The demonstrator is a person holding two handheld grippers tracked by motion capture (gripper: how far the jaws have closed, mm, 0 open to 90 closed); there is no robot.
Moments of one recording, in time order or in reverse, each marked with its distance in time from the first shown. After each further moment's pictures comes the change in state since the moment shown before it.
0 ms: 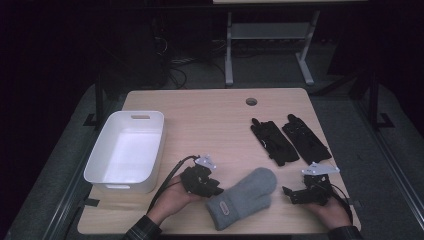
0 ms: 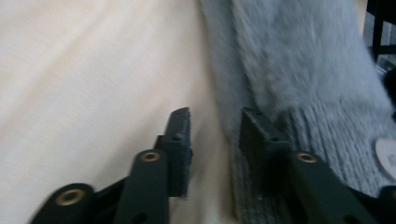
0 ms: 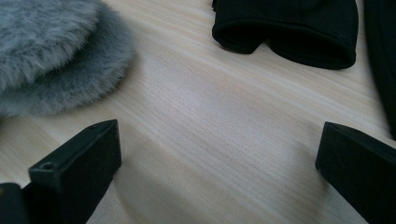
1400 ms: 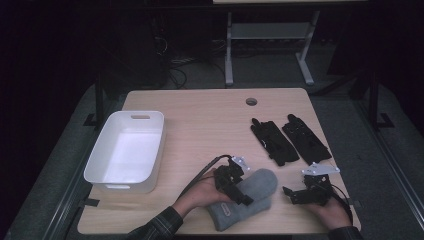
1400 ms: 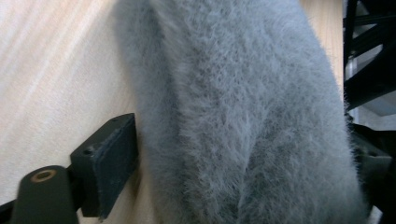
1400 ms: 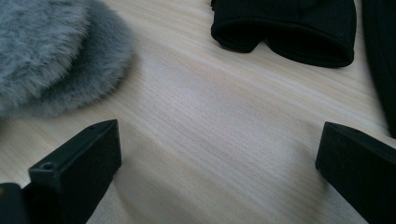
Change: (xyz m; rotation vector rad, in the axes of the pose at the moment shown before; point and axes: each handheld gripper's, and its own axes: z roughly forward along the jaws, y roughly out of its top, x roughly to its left) left arm -0.016 0.043 0.079 0.114 -0.167 0.077; right arm 0.000 -0.001 -0.001 0.000 -0.004 0.002
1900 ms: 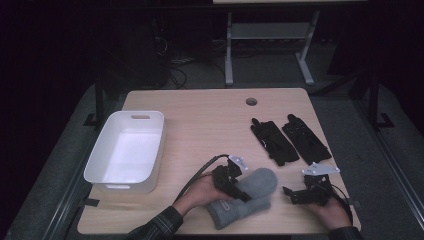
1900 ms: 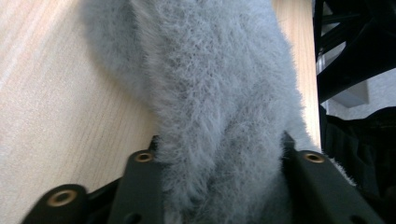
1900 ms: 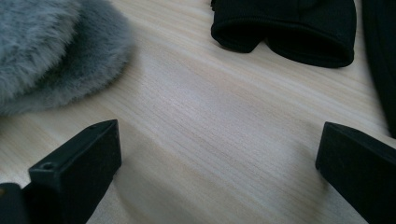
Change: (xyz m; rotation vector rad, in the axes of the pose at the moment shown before) left arm 0.003 -0.001 -0.003 0.007 -0.085 0.037; right arm 0.000 0.000 0.000 0.000 0.000 0.000
